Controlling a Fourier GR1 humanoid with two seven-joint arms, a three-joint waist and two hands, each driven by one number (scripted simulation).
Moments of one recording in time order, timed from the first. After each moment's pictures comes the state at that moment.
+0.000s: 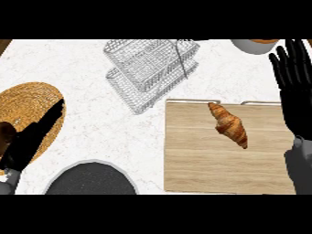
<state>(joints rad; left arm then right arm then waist) -0.09 0.63 -0.32 -1.41 0.23 0.08 0.01 -0.28 -0.23 -0.05 -1.68 -0.24 -0.06 -0.03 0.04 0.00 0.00</state>
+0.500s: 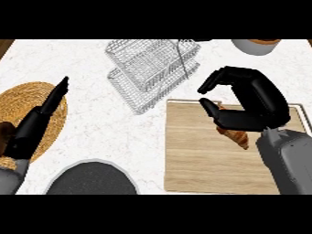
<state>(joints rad) -0.18 0.59 -0.32 -1.53 0.13 0.18 -0.09 -0.44 -0.24 0.15 -1.61 -0.26 0.18 0.06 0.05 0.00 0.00</state>
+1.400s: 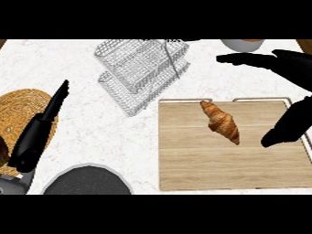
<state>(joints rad) -0.11 0.53 -0.31 -1.61 0.02 0.25 -0.07 -0.67 -0.68 0.23 -1.61 -0.16 0.64 0.33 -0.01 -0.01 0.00</state>
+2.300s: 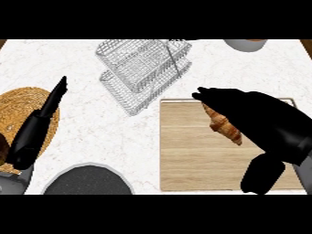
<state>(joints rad) -0.12 0.49 -0.24 -1.61 -0.02 0.19 -0.07 -0.63 -0.60 0.45 -1.96 0.02 0.62 0.86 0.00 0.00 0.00</state>
